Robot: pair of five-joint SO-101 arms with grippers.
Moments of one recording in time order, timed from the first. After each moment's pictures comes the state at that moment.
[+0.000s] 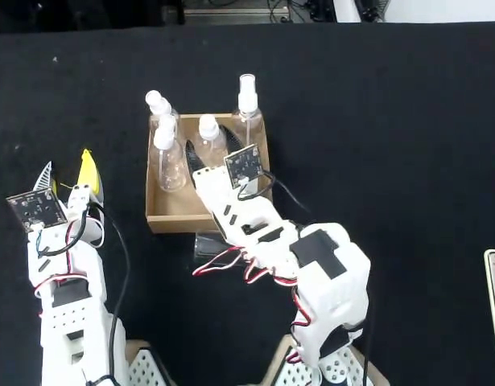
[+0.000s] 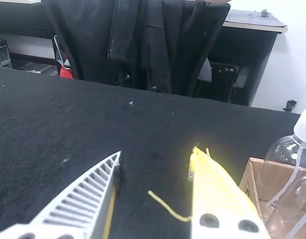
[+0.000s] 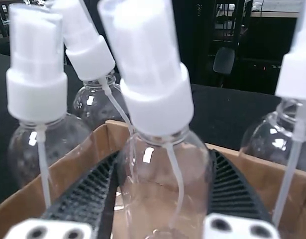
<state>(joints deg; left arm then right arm) -21.8 -66.9 95.4 -15.3 2.1 -28.4 21.1 56.7 -60.7 -1.8</state>
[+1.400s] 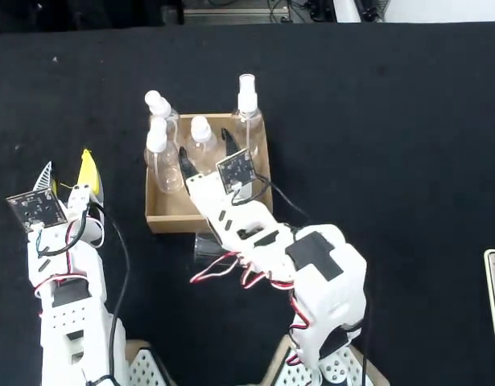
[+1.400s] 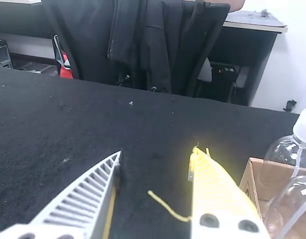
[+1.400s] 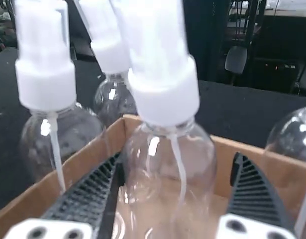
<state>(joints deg) -21.8 -66.9 95.4 -15.3 2.1 -30.7 21.1 57.5 -60.7 -1.5</state>
